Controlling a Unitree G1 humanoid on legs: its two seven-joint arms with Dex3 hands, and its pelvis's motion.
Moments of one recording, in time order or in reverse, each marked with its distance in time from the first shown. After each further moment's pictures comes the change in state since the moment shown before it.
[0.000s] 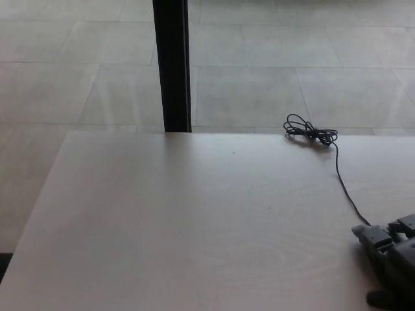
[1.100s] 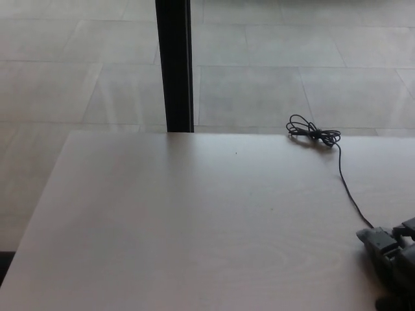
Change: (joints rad) left_arm -0.046 0.002 -0.030 -0.003 0.022 0.018 0.021; right_arm 0.028 -0.074 0.058 -0.037 -0.018 -0.019 -0.066
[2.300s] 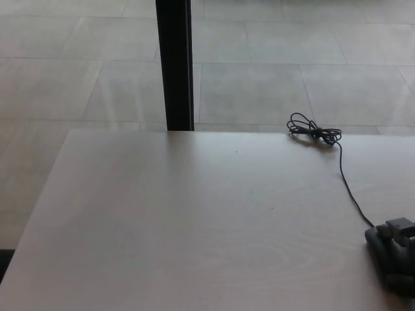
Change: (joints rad) left_arm 0.041 -0.033 0.032 -0.002 0.000 0.000 -0.009; right_arm 0.034 -0.006 -0.142 -0.068 0.144 -0.004 0.031
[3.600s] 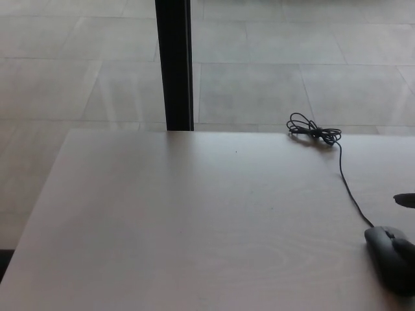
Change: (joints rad) left_arm 0.012 -0.023 0.025 -0.004 0.009 0.001 -0.006; right_arm 0.094 0.073 -0.242 -0.204 0.394 0.117 0.244
